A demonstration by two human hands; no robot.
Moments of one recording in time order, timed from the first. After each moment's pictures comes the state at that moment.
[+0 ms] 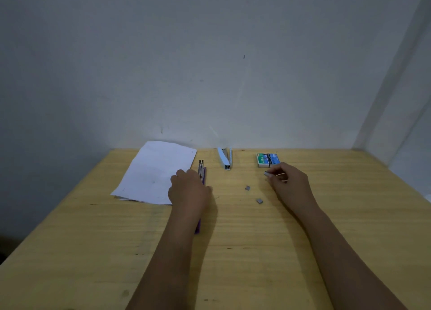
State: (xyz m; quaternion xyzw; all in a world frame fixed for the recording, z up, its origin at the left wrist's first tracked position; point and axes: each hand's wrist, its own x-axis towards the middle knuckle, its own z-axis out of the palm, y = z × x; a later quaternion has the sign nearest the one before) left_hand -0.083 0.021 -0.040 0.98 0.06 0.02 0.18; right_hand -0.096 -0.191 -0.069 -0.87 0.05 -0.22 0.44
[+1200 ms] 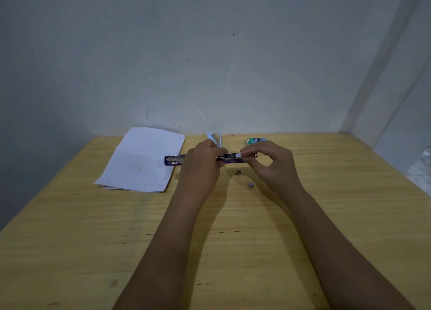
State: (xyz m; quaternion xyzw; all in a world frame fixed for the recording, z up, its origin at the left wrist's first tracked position) left_hand -0.089 -0.002 -0.032 0.93 -0.22 0.17 0.26; right_hand -0.107 -0.169 -0.057 -0.82 -0.15 -0.33 0.44
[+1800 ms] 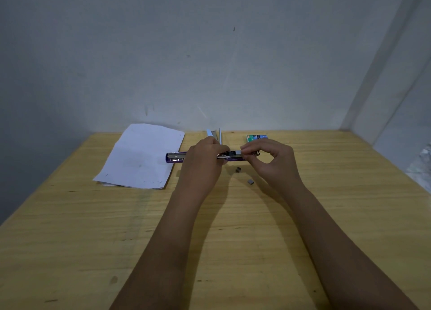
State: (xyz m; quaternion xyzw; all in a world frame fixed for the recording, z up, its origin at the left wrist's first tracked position) left_hand -0.091 -0.002 -0.029 0.92 -0.23 0.14 0.27; right_hand -0.106 -0.169 -0.059 -0.81 -0.15 -0.33 0.46
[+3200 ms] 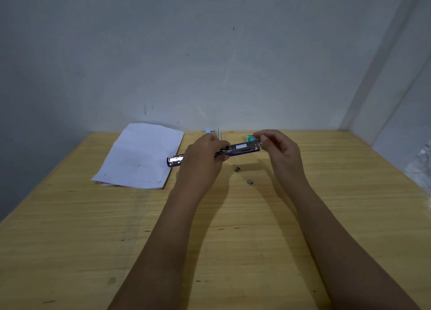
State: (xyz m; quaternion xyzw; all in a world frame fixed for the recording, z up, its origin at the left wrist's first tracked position) left_hand -0.089 -0.003 -0.029 0.90 -0.22 0.15 0.34; right_hand -0.108 -0.173 -0.048 -0.74 -0.03 -0.28 0.61
